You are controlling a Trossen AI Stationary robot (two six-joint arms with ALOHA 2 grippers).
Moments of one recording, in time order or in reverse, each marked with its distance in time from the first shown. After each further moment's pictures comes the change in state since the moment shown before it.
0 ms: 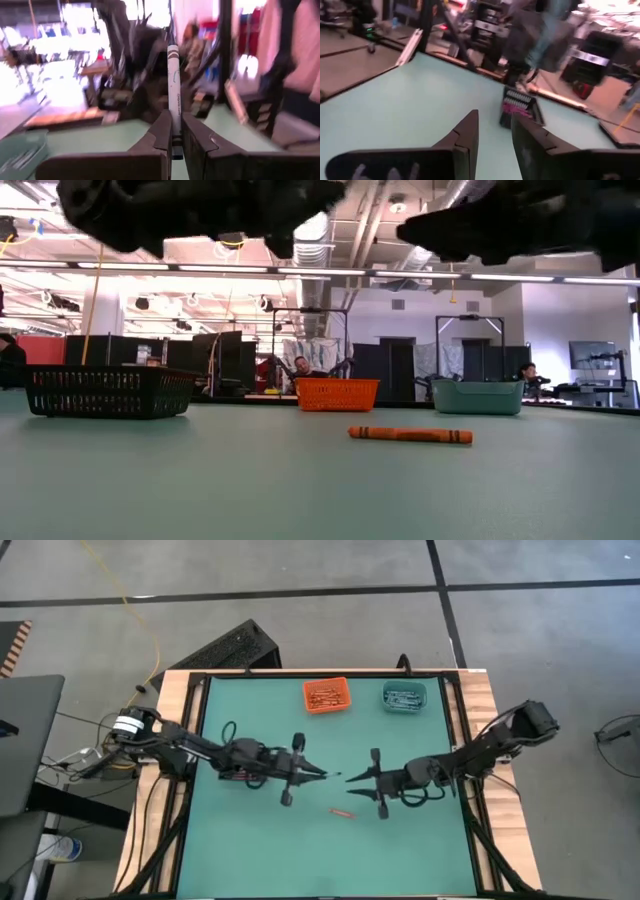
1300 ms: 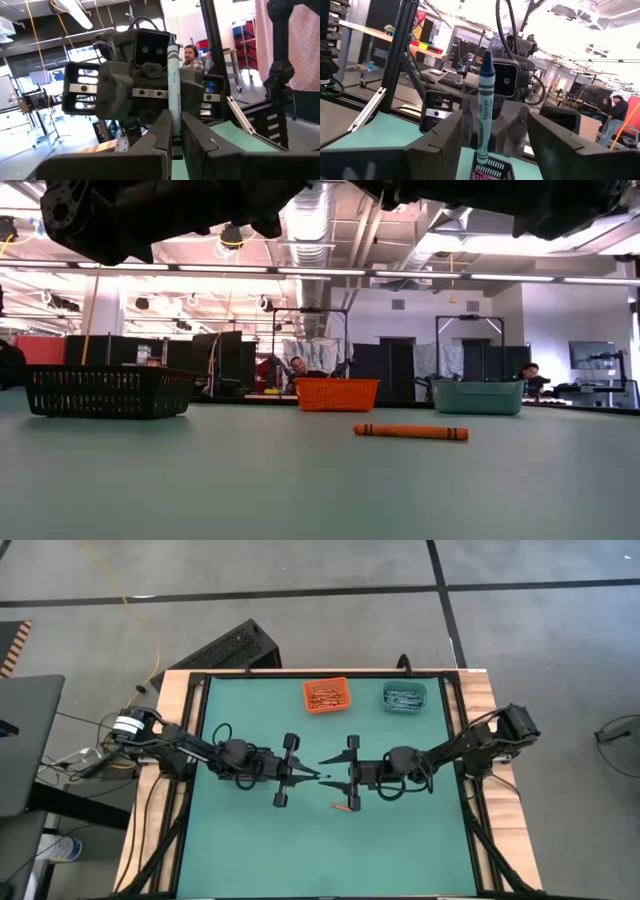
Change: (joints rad) left arm -0.009 0.002 -0.088 0.252 0.022 0.141; right arm -0.092 0.182 0.304 0.151 -0.070 -0.073
